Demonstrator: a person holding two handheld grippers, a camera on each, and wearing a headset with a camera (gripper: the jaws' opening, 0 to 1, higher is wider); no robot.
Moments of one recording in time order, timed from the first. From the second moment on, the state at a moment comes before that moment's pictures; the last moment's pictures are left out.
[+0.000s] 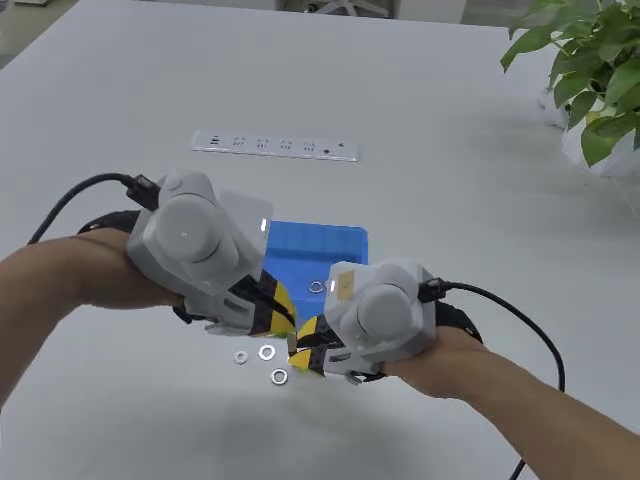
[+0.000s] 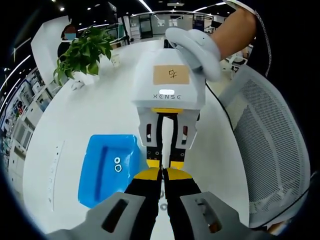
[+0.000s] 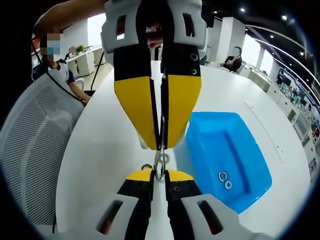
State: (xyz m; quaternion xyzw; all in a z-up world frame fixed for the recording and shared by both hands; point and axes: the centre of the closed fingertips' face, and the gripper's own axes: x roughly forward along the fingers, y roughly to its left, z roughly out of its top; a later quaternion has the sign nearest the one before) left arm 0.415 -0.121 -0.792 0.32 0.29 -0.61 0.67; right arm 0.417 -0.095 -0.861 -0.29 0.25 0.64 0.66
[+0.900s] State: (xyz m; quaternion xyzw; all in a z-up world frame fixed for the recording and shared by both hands) left arm 0.415 -0.120 -0.784 0.32 0.29 -0.61 0.66; right arm 0.416 -0.096 -0.850 -0.29 0.25 0.65 0.66
